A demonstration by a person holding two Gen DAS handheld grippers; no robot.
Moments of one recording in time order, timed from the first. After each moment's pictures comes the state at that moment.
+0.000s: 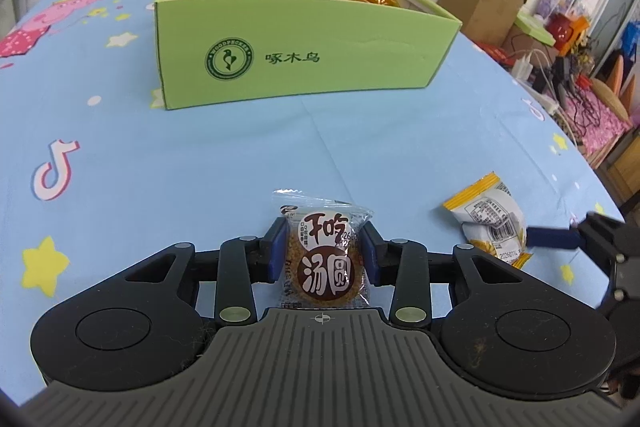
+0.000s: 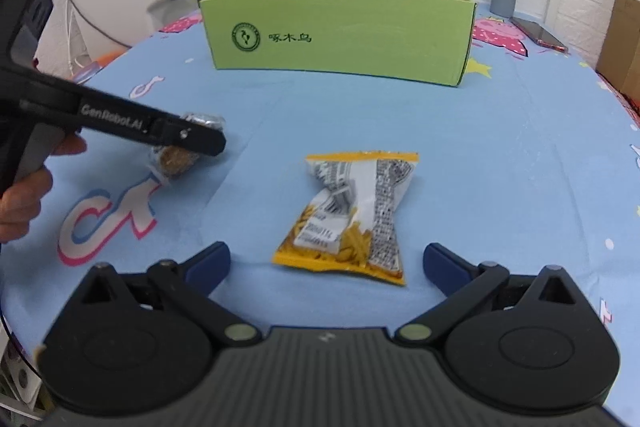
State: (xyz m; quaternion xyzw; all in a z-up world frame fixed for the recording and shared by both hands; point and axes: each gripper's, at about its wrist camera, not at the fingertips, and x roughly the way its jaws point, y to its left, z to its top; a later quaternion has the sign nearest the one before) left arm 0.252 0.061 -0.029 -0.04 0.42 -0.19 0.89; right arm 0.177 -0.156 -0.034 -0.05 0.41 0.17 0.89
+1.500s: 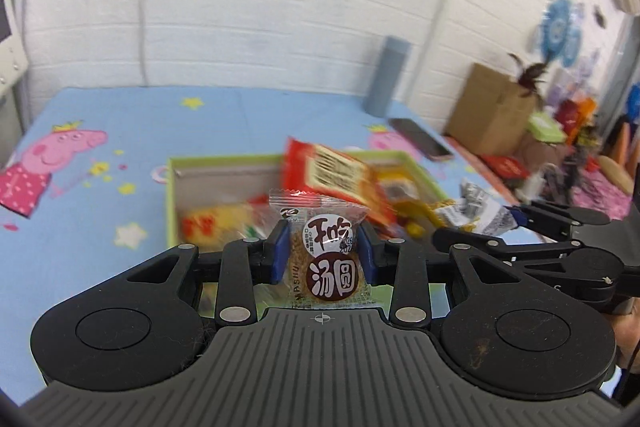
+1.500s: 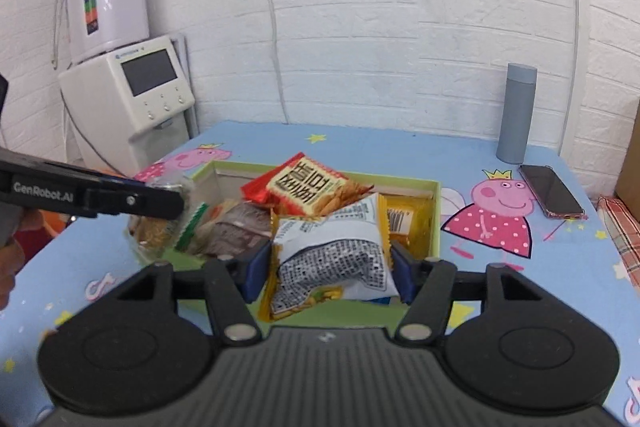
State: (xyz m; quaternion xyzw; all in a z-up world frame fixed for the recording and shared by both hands) left arm 0.388 0.073 0.073 -0.07 0.32 -0.15 0.93; right arm 0.371 -0.165 0.054 -0.01 0.28 0.21 0.94
